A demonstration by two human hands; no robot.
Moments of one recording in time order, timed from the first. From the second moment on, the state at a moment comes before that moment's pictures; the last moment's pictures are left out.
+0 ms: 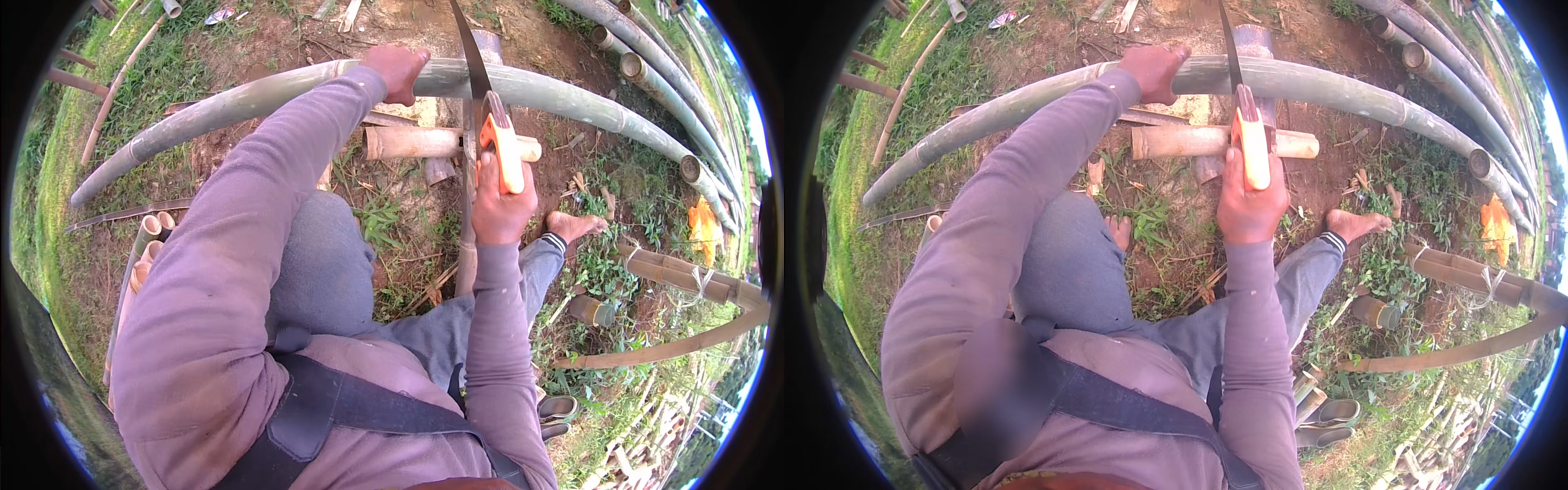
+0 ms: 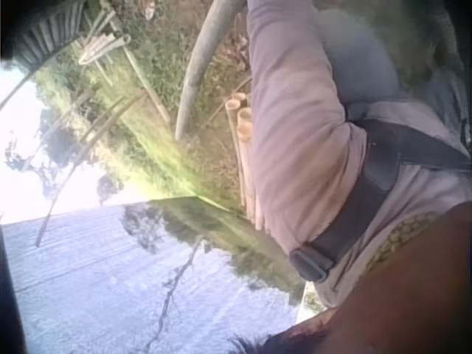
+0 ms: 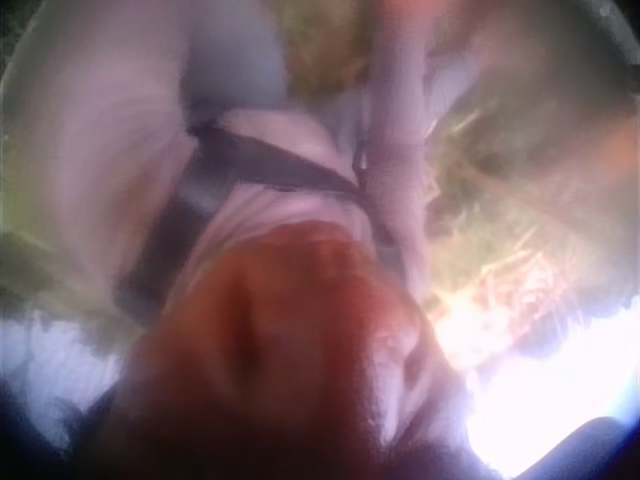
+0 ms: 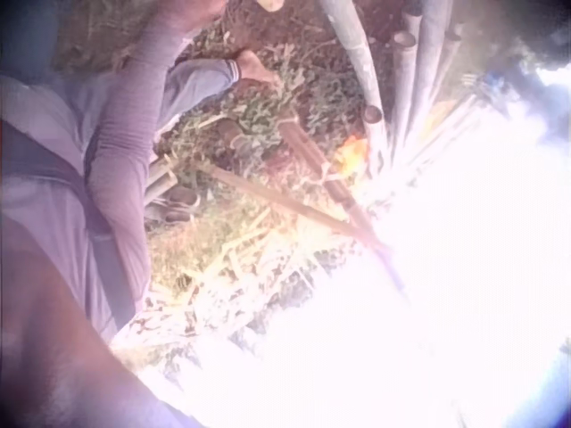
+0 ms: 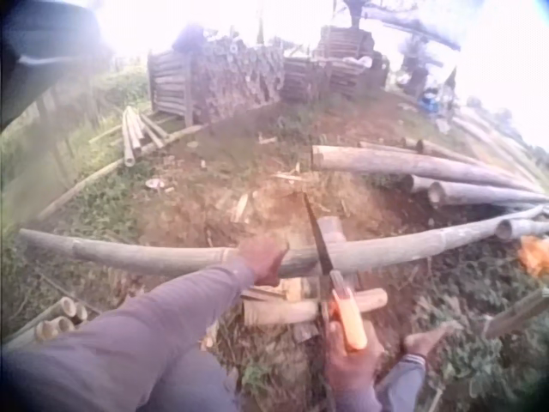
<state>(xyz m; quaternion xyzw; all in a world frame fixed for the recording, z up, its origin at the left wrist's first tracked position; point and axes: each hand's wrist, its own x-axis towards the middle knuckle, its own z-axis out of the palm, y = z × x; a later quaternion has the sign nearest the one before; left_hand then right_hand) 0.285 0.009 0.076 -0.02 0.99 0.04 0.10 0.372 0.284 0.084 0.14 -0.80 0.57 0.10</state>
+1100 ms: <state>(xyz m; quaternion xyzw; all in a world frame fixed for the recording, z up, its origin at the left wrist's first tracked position) 0.269 -0.007 0.074 -0.01 1.00 0.04 0.06 0.418 0.320 0.044 0.12 -0.76 0.63 0.10</state>
